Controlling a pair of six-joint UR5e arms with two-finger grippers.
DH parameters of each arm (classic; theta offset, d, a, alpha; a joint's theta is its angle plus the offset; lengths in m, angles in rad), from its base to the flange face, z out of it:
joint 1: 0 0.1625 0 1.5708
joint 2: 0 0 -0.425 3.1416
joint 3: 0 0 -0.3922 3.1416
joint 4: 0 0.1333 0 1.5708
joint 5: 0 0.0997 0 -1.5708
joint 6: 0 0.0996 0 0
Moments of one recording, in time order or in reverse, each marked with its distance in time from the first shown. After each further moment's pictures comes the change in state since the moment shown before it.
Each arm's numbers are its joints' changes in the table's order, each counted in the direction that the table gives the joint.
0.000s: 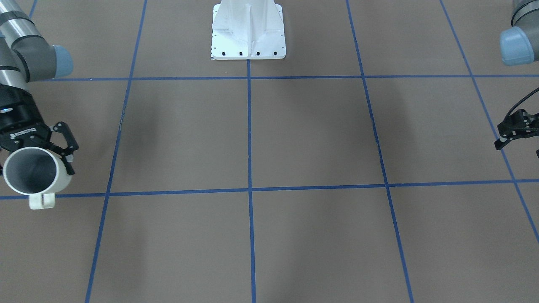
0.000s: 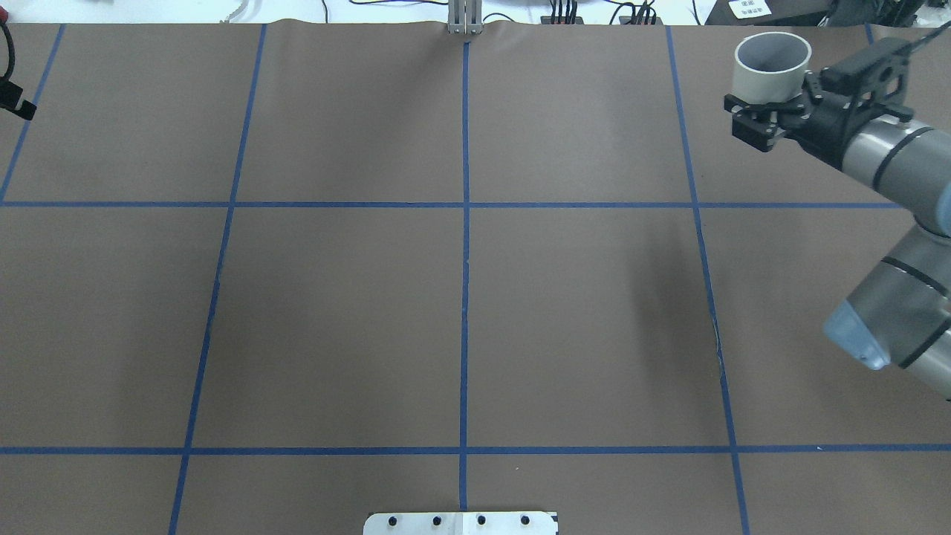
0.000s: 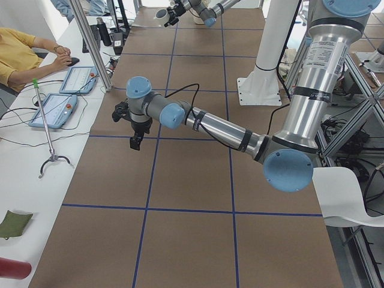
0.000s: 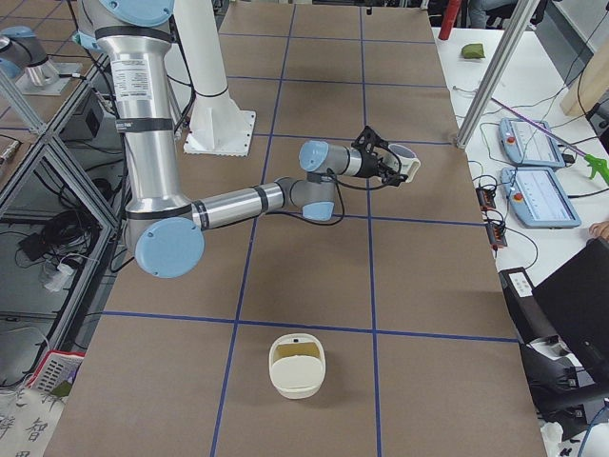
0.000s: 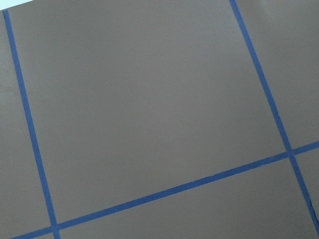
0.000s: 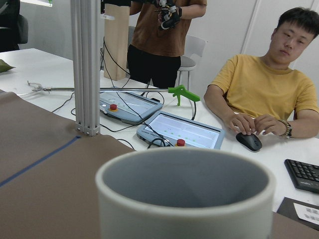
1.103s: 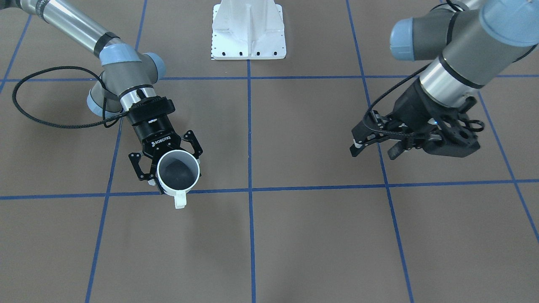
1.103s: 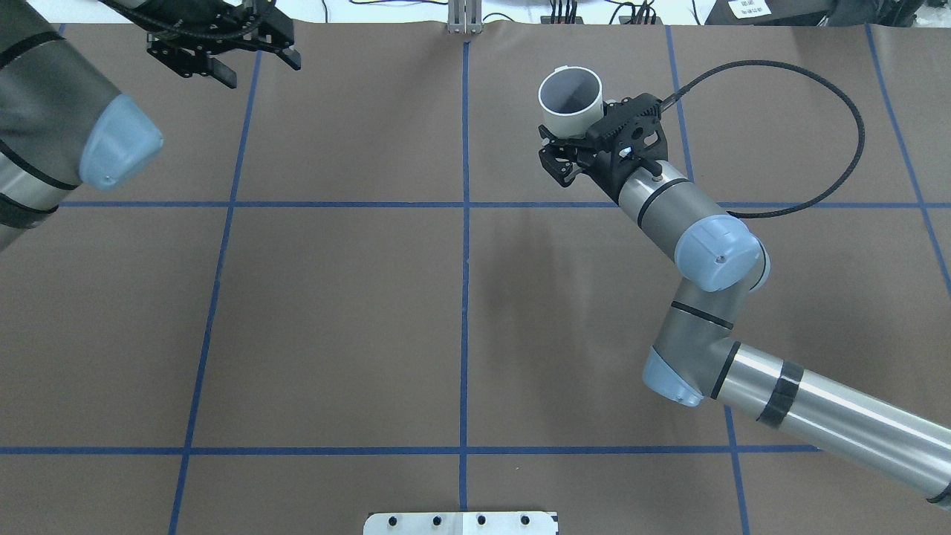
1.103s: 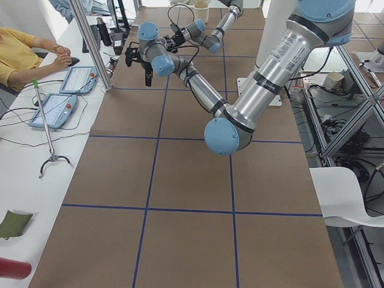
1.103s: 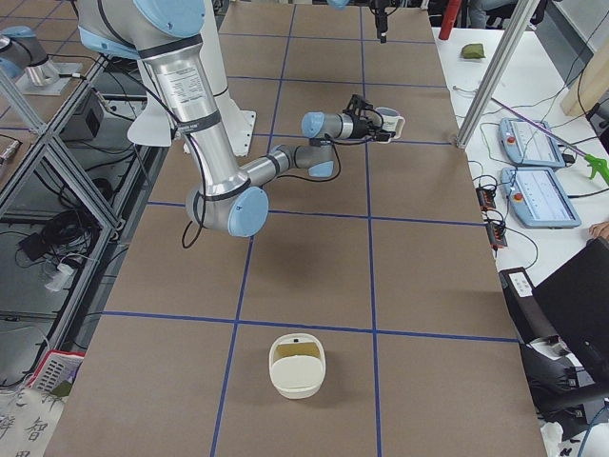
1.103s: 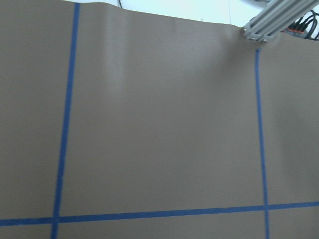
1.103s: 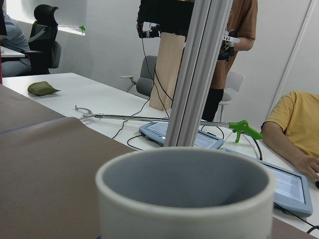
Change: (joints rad) left arm 0.278 -0.393 -0.029 -0.087 0.007 -0.811; right arm -0.276 0.341 0.223 -0.001 -0.338 -0.083
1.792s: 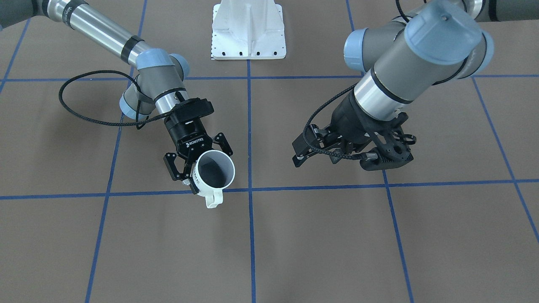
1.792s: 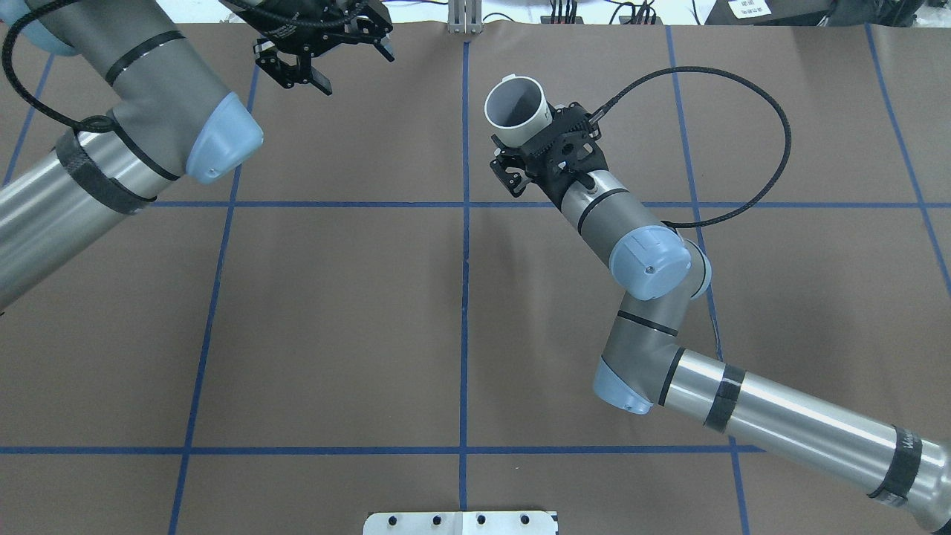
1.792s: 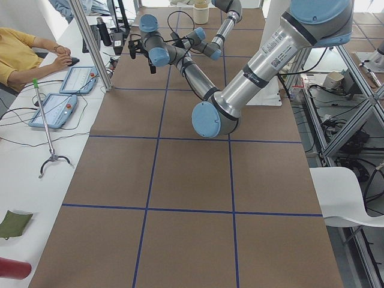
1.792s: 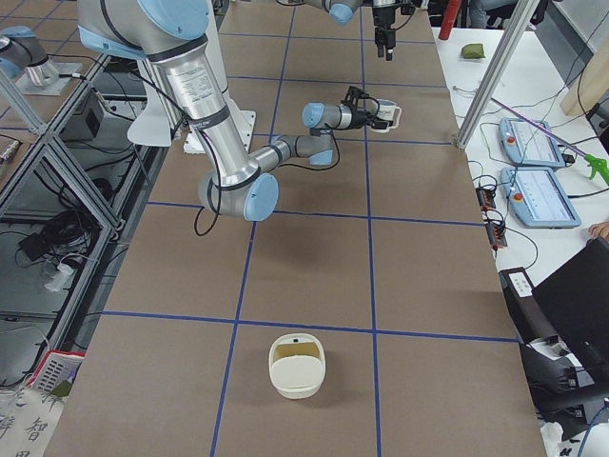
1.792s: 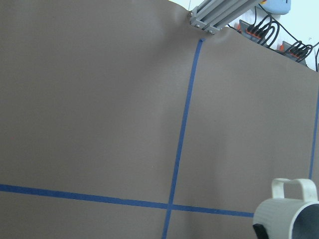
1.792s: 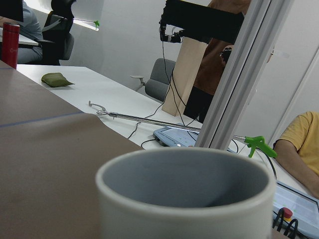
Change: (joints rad) left arm 0.087 -0.152 -0.157 -0.118 0.035 -0.305; right arm -0.065 0.108 0.079 -0.006 -0.070 -0.148
